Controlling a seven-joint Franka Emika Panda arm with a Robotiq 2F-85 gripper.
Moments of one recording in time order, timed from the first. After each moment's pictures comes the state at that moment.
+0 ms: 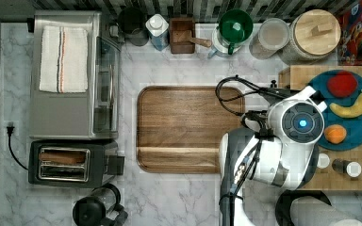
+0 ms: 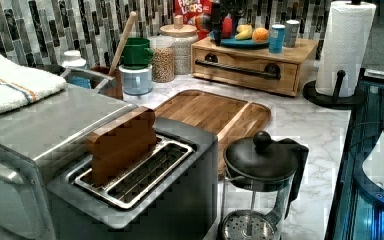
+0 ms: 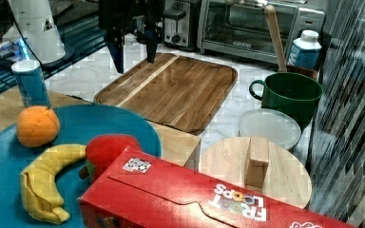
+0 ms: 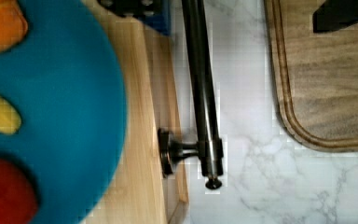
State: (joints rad) arm -0.13 0.04 -0.24 -2.21 -0.19 0.81 -0.91
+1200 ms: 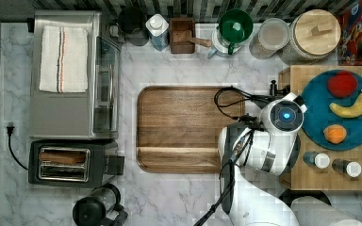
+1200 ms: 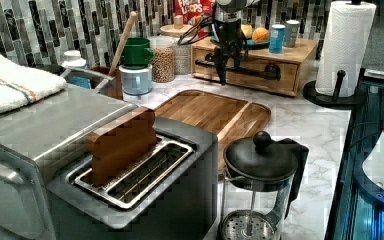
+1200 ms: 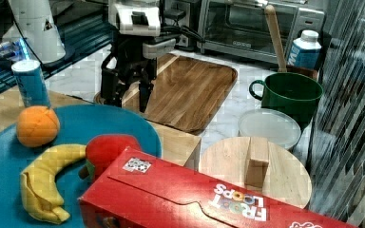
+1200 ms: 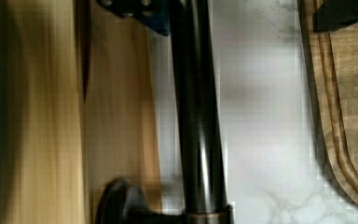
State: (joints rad) arm -0.14 0.29 -0.26 -2.24 -0.14 0.97 -0.96
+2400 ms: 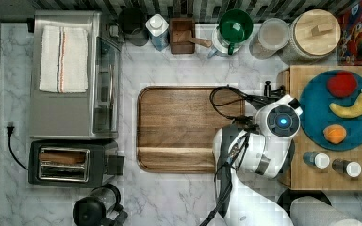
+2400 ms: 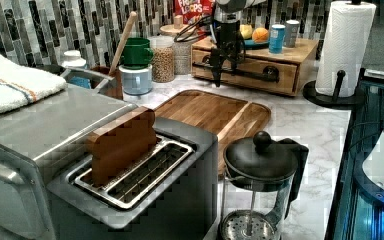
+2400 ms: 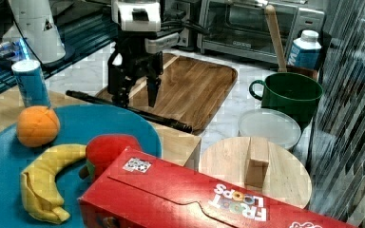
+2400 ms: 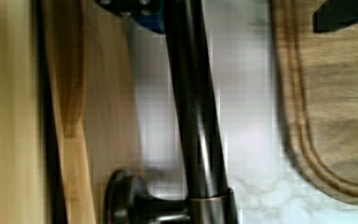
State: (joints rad) arm -0.14 0.26 -0.22 -2.28 -0.05 1.02 -0.95
